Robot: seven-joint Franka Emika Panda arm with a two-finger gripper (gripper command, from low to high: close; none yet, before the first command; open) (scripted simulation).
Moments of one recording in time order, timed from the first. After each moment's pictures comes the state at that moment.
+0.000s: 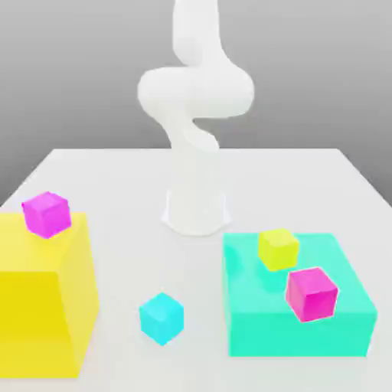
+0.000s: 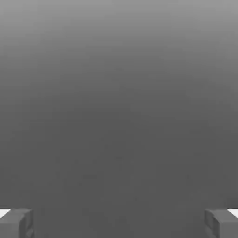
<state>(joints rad) -0.02 -0.72 0.00 -2.35 0.01 2.35 0.85</state>
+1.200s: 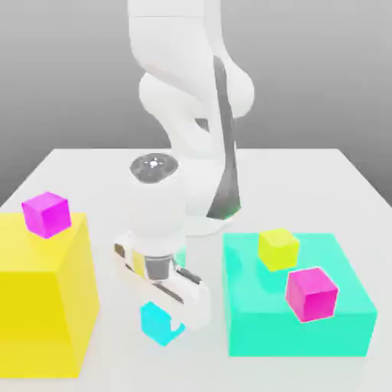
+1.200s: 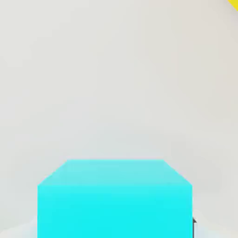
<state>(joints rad) -0.17 0.21 0.01 -2.78 -0.02 2.99 1.37</state>
